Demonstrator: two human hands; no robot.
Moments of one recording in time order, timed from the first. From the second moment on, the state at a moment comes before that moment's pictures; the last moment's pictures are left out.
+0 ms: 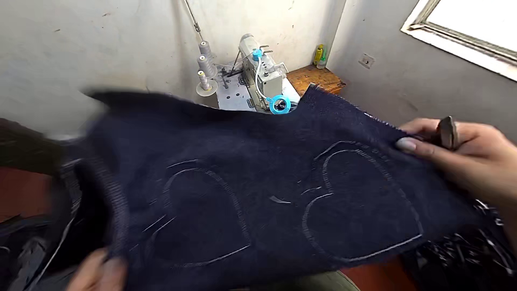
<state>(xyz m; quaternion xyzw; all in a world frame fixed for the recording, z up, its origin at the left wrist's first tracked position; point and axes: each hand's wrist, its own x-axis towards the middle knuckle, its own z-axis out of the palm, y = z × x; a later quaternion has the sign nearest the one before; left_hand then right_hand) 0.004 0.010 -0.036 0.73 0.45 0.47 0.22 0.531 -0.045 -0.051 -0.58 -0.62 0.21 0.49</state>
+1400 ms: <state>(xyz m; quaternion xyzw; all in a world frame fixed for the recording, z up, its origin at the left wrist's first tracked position) 0.216 0.056 -0.231 0.66 0.71 -0.14 0.19 0.566 0.061 -0.328 -0.84 -0.44 0.32 0.07</state>
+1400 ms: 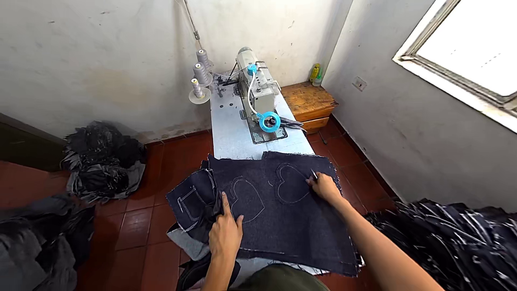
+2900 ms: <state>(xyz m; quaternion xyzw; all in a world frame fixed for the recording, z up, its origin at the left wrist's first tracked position) 0.023 -0.043 -0.290 0.83 0.48 0.27 0.03 0.215 -0.059 -0.252 -0.73 -0.68 0.02 0.02</state>
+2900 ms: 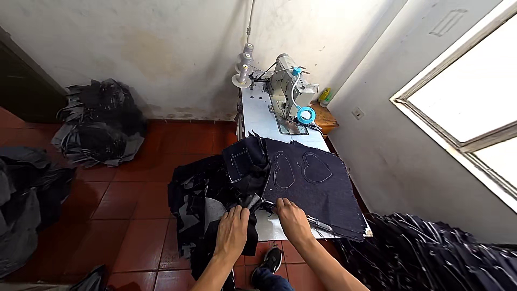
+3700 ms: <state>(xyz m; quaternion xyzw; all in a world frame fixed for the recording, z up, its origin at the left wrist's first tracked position) 0.042 -0.241 -0.263 0.62 0.56 0.43 0.35 0.255 -0.175 -0.234 -0.39 -0.78 0.43 0.23</state>
